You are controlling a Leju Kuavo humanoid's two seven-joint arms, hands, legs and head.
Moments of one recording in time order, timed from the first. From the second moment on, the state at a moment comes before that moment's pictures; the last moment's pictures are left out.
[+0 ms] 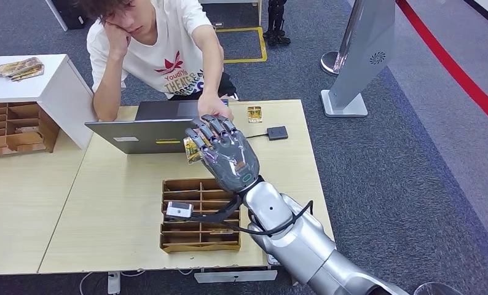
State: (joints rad) left arm -0.09 -0.14 0.44 -0.21 -0.94 0.06 0.15; right arm -0.62 0.13 0.84 -1.05 1.36 -0.61 0.02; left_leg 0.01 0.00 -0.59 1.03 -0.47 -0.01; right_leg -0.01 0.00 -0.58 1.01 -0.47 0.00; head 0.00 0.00
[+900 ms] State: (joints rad) left arm -0.09 -0.14 0.44 -0.21 -0.94 0.07 0.15; right arm -0.56 0.15 0.83 -1.04 1.06 -0.53 -0.10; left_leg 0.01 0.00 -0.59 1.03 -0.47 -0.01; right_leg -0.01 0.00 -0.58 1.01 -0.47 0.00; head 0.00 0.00
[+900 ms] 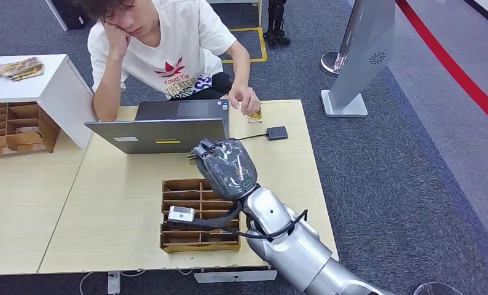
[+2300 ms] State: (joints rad) left arm -0.03 -0.13 0.50 -0.21 -0.79 0.13 0.06; right arm 0.03 -0.10 0.40 -1.60 0.24 -0.04 -0.13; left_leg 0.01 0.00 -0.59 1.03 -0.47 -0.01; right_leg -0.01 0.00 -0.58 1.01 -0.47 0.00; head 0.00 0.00
